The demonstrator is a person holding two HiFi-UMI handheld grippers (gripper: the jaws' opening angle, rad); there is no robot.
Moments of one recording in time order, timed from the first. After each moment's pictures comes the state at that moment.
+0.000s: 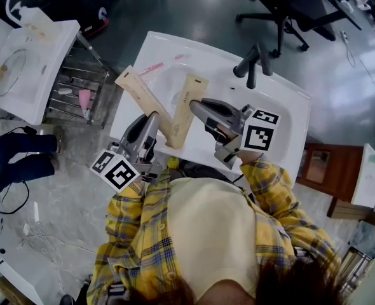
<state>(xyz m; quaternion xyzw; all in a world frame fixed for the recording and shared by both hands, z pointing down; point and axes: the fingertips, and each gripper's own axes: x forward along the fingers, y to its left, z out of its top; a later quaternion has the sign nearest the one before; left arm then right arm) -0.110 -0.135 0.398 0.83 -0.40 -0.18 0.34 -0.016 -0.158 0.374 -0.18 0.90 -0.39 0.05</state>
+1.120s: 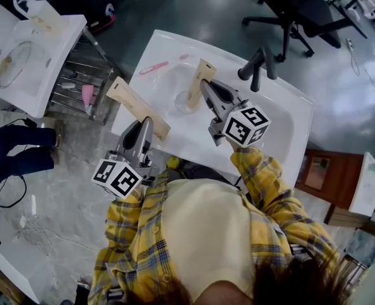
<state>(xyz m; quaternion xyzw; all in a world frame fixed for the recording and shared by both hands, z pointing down) -0.131 -0.117 0.413 0.81 -0.49 -0.13 0.30 0.012 -0.226 0.422 -0.35 0.91 -0.22 0.03</state>
